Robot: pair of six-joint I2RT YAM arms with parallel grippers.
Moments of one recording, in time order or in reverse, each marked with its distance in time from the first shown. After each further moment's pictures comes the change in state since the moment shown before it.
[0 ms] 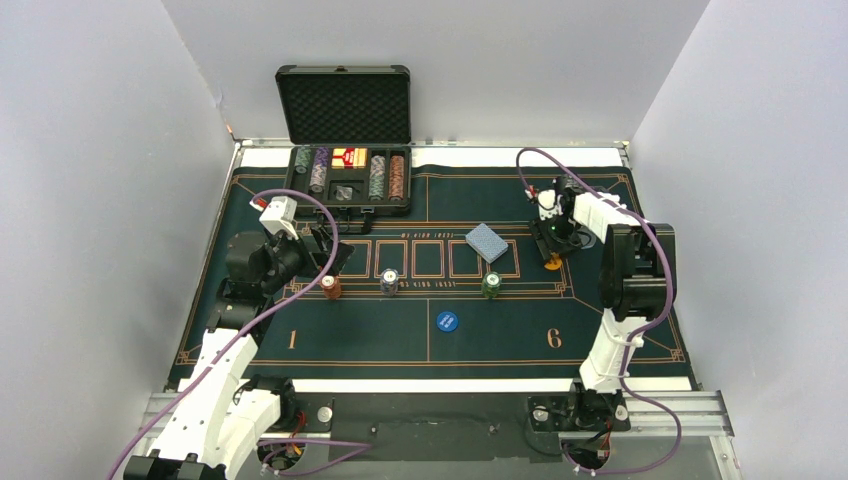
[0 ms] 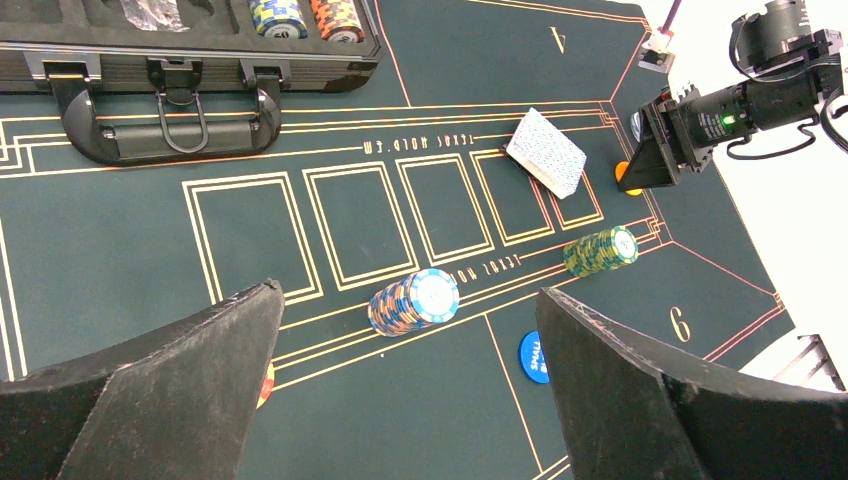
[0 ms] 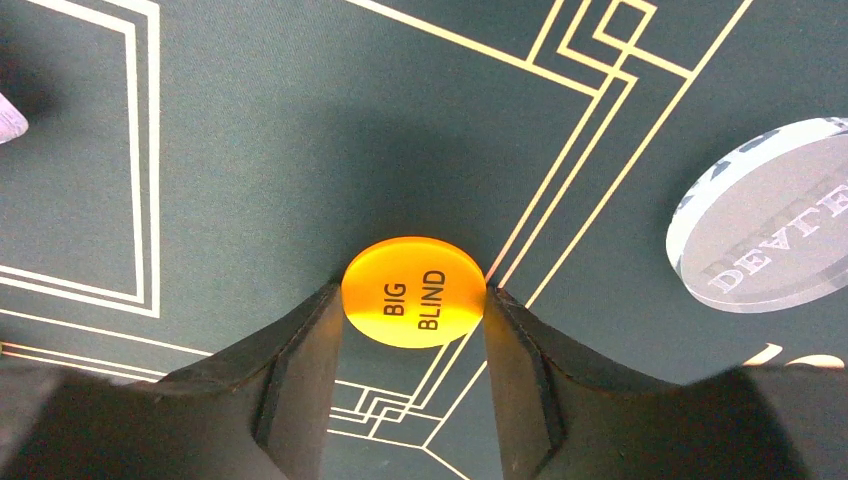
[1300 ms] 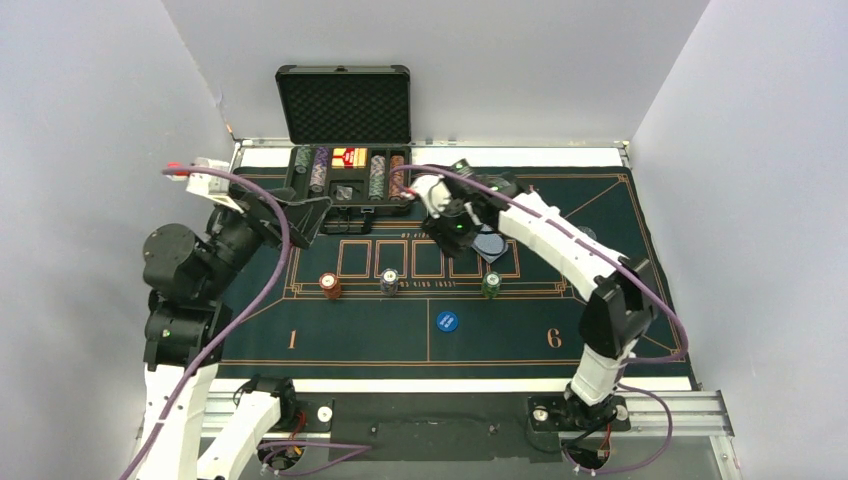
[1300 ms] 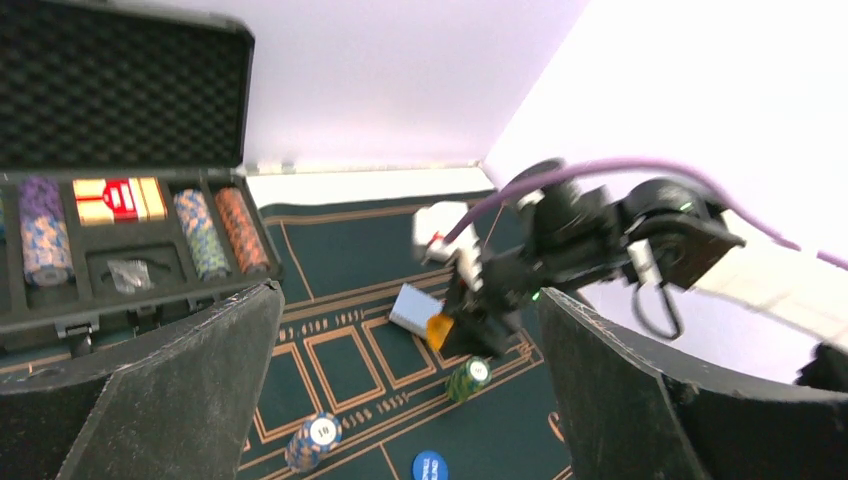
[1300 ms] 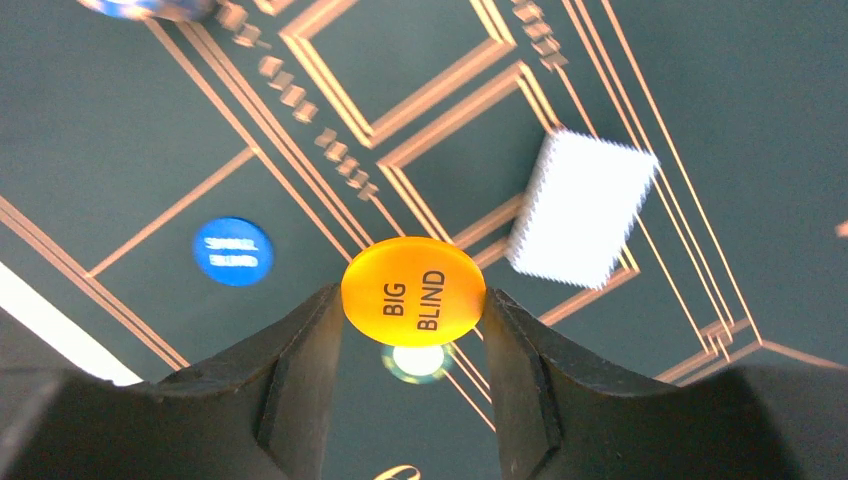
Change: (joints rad) left arm -0.015 -0.072 0.498 -0.182 -0.002 -0.098; right arm 0.617 -0.193 0.284 -0.197 -0.048 -0.005
